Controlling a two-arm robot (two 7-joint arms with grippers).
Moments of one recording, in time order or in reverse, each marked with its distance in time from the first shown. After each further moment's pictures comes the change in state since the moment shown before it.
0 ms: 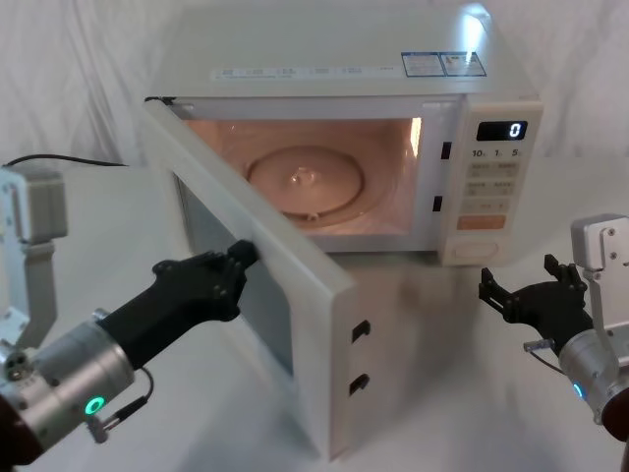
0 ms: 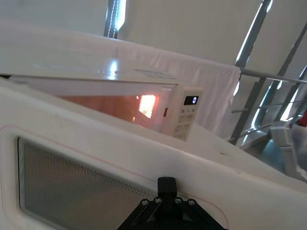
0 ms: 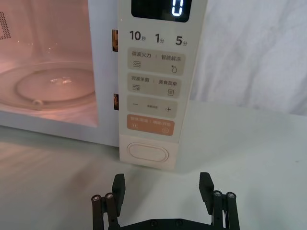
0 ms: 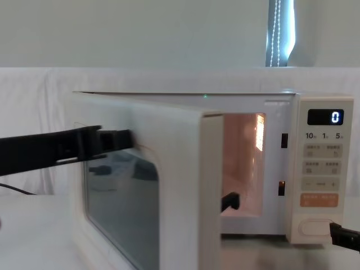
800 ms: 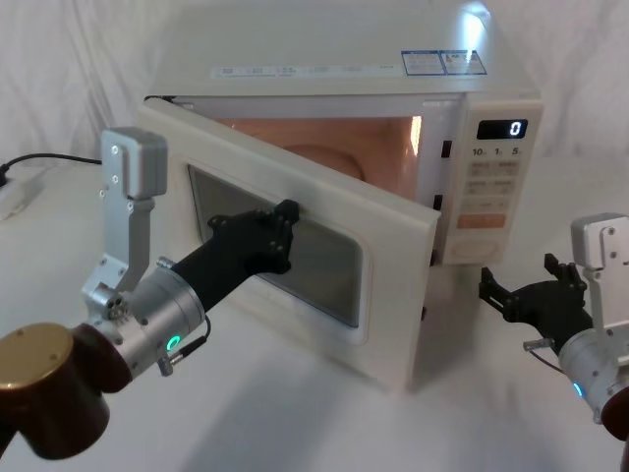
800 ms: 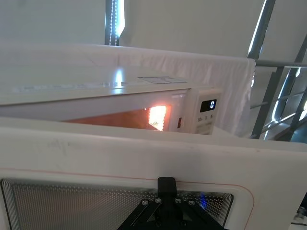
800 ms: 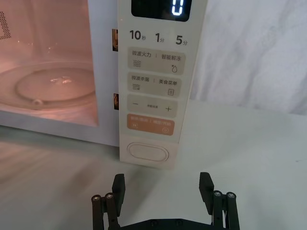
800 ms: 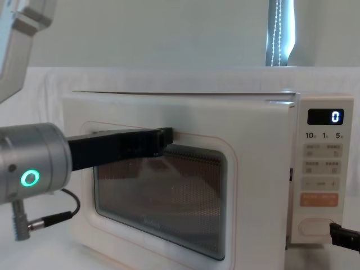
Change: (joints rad) left arm -0.254 -0.066 0.203 0.228 0.128 -0.097 0.074; right arm 0.000 0.000 0.000 0.000 0.000 0.000 0.000
